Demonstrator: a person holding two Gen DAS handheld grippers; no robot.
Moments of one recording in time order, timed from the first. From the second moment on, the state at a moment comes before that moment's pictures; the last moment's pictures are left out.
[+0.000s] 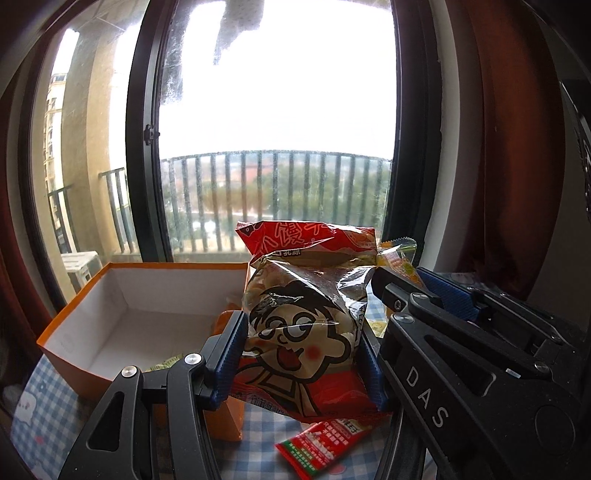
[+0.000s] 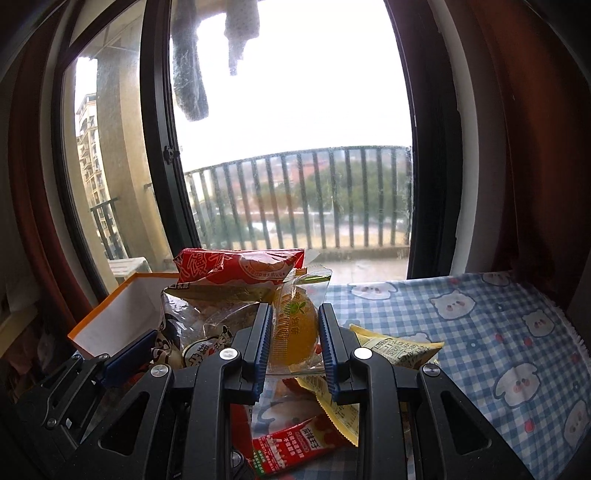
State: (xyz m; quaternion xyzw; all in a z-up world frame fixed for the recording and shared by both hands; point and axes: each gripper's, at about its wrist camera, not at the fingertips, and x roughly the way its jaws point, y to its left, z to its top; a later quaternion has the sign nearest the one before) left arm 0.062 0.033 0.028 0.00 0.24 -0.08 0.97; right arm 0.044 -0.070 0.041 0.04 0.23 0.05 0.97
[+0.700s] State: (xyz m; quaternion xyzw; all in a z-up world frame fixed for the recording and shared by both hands) left arm 0.120 0.100 0.021 -0.02 0.25 -0.02 0.97; right arm 0.119 0.005 0.035 0.05 0.24 0.11 0.96
